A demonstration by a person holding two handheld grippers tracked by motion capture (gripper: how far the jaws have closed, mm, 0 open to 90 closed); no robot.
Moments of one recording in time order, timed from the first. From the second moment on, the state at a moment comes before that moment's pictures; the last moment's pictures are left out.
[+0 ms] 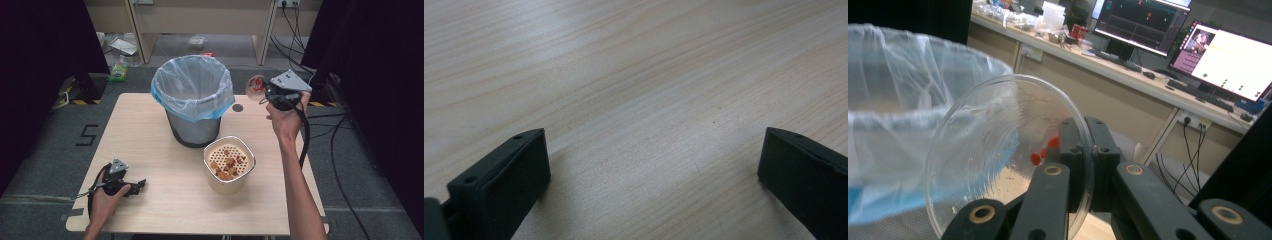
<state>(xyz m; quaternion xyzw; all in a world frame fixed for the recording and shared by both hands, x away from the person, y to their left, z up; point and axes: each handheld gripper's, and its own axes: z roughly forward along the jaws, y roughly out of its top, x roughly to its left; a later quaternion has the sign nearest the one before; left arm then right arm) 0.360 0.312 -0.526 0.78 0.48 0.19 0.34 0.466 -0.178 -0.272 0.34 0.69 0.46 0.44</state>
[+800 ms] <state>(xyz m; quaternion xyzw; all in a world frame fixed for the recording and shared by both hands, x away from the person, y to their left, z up) 0.360 0.312 -0.526 0.78 0.48 0.19 0.34 0.505 -0.066 -0.234 0.25 0.74 0.50 0.38</state>
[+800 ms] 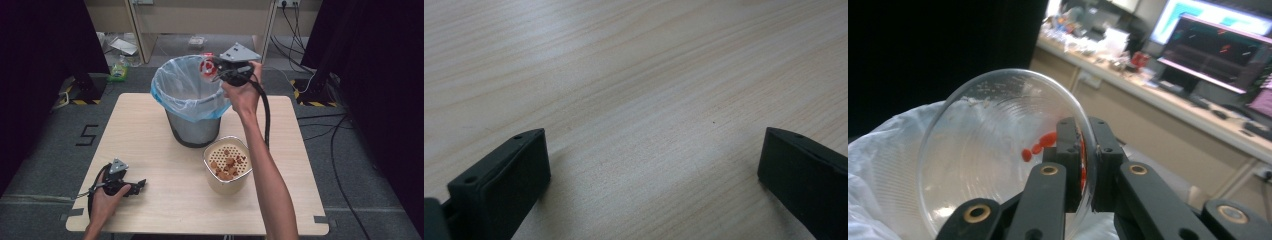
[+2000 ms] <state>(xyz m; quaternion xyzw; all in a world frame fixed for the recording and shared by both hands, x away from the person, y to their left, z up) 0.359 0.312 -0.526 0.78 0.48 0.20 0.34 0.473 -0.148 -0.257 0.35 0.74 0.46 0.35</state>
